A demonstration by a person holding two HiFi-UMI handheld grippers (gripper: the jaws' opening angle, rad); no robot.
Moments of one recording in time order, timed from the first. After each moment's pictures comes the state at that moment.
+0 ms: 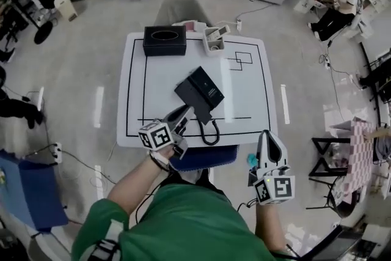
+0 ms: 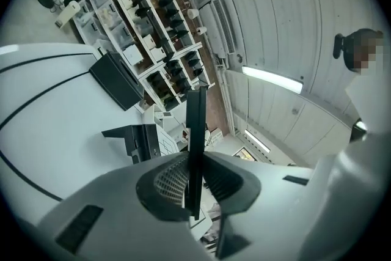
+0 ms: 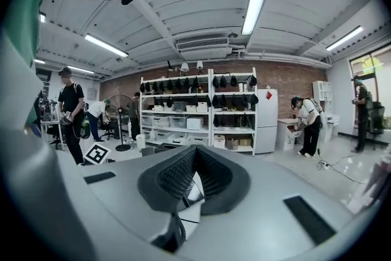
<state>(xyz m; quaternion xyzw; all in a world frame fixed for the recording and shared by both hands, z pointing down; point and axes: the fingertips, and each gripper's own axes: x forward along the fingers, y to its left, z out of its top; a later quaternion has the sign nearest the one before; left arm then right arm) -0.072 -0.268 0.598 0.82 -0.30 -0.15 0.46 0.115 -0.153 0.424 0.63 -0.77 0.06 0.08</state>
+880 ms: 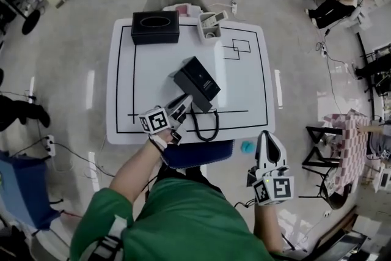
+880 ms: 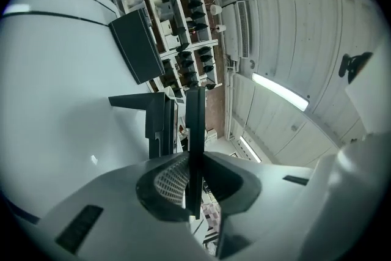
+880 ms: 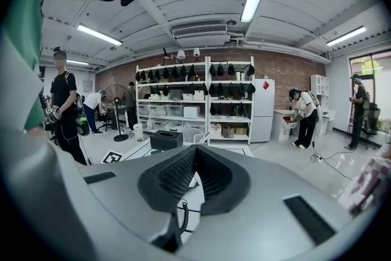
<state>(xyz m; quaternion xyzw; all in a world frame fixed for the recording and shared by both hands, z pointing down) -0.036 -0.317 0.688 0.79 -0.25 -0.17 0.54 0.132 -0.174 0.464 0.64 -0.75 0.10 0.13</state>
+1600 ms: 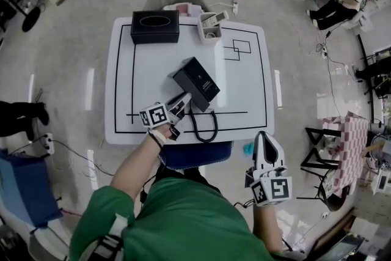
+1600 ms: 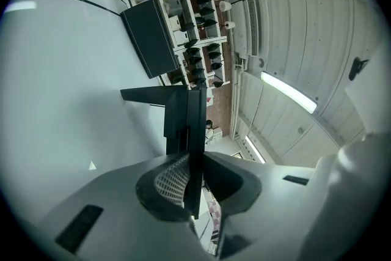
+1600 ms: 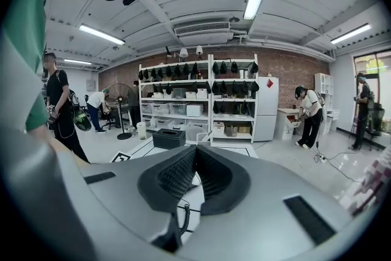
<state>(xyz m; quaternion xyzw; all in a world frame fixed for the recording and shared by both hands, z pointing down) -0.032 -0.329 0.717 0.77 -0.25 -0.15 0.56 0.127 -0.178 0.467 0.63 -0.76 0.11 0.14</state>
